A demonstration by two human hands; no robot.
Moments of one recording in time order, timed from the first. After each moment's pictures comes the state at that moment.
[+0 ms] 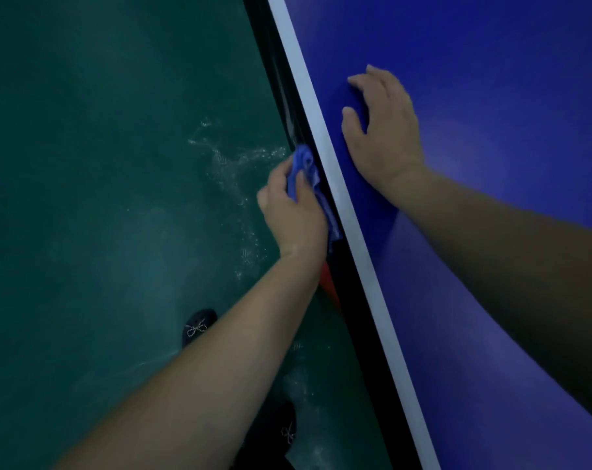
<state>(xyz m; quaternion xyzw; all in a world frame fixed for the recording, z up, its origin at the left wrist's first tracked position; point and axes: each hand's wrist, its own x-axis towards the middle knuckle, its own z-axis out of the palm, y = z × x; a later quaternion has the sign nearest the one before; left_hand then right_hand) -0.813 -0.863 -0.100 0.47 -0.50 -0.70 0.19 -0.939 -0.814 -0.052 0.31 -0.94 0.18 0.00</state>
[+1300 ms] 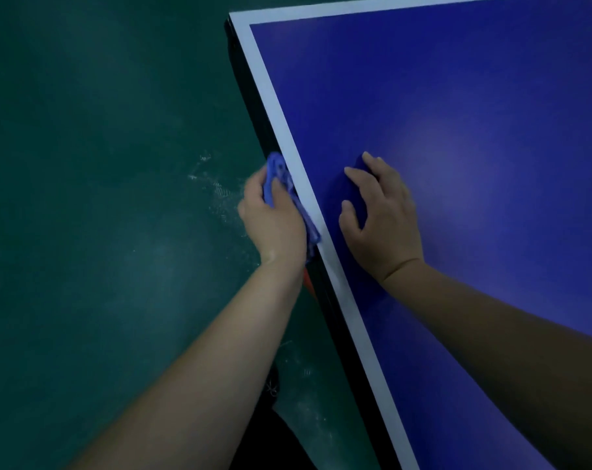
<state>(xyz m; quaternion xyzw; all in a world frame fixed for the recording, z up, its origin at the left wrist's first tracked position) -0.891 -0.947 -0.086 0.49 -0.49 -0.70 0.19 -0.943 -0.823 -0.049 0.28 -0.95 0.15 -0.02</state>
